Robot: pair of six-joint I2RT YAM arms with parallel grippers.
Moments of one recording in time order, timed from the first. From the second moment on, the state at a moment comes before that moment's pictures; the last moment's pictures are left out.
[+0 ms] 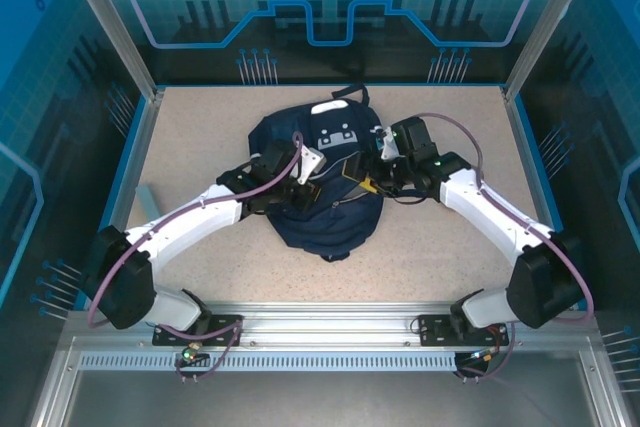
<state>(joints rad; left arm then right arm) -0.62 1.42 1.04 -0.44 0.13 -0.11 0.45 1.42 1.11 -0.52 -0.51 0.85</state>
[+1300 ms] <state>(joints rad) -0.62 1.08 0.68 -0.29 0.24 -0.74 0.54 1.53 1.08 -0.14 -0.66 1.01</state>
